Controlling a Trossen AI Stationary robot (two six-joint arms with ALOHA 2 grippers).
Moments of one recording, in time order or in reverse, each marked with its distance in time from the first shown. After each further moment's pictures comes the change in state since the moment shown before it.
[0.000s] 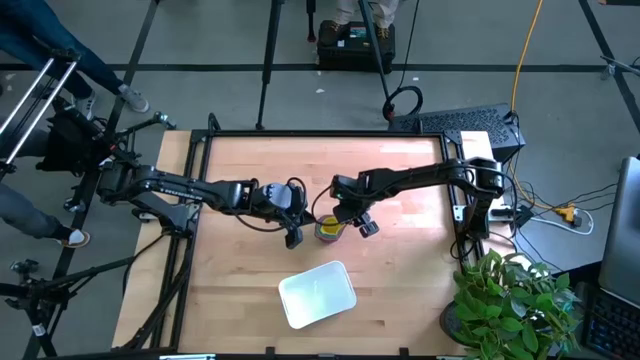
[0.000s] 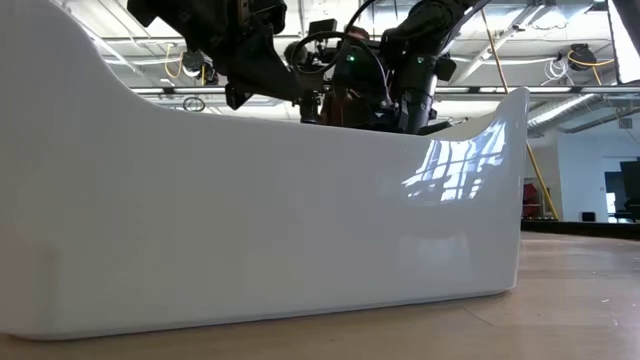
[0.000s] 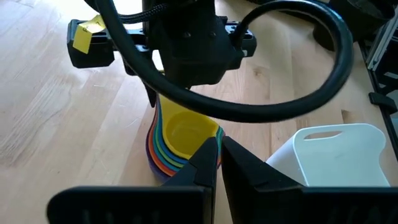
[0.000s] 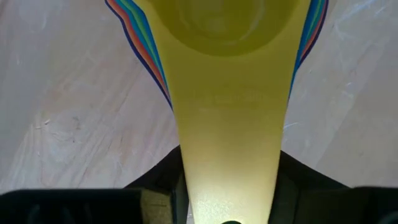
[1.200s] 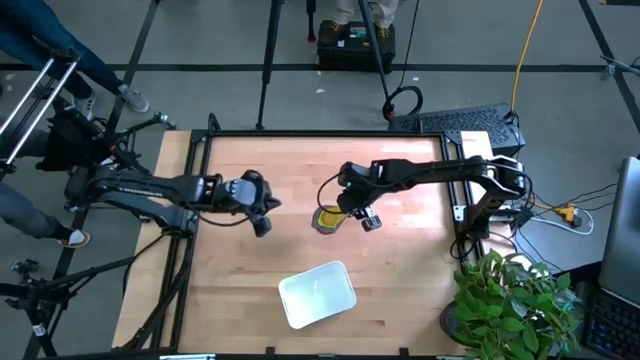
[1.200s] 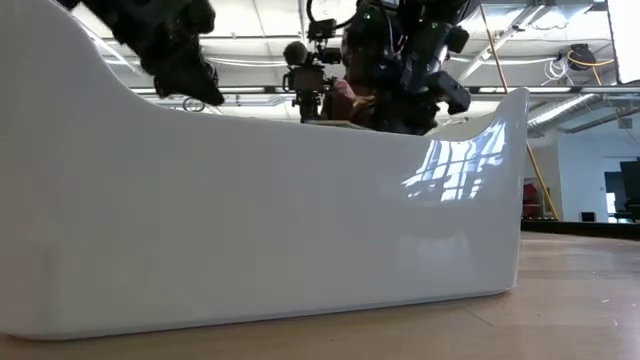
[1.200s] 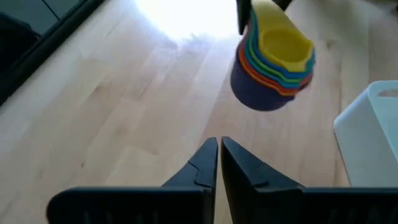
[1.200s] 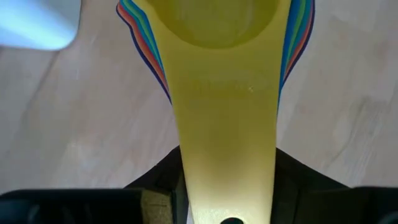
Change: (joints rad) left arm 0.006 -0.340 -0.145 -0.296 -0.232 0.011; right arm -0.021 -0.157 -0.001 -0.012 -0.042 0.076
